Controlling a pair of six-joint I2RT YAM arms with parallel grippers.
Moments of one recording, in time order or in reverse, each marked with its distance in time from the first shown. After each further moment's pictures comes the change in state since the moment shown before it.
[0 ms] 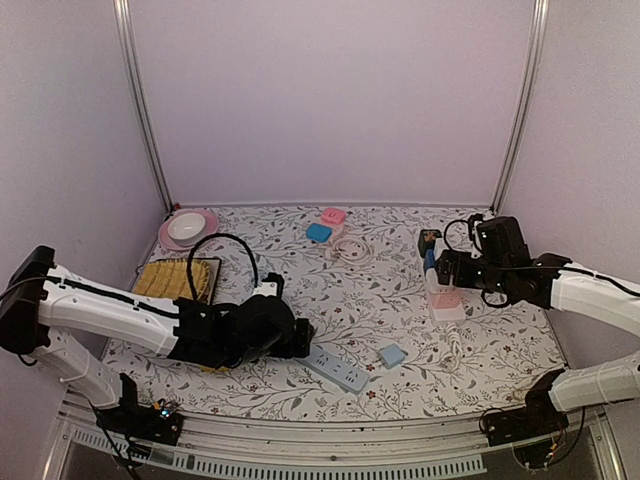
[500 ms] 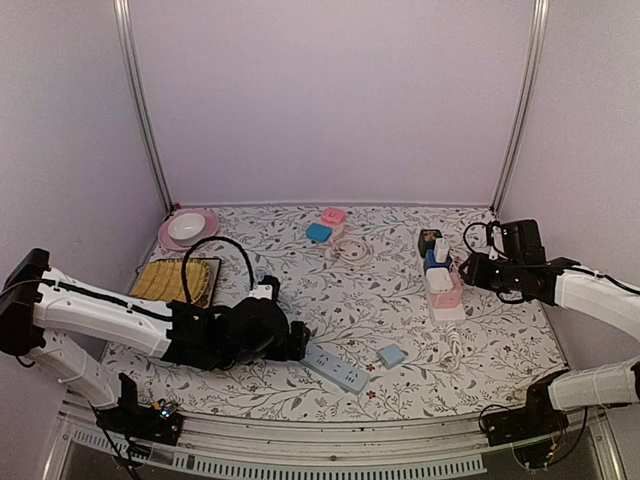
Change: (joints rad) left arm 0.000 -0.042 -0.052 0.021 0.022 0.002; right arm -0.254 0.009 -0.062 0.053 -0.243 -0.031
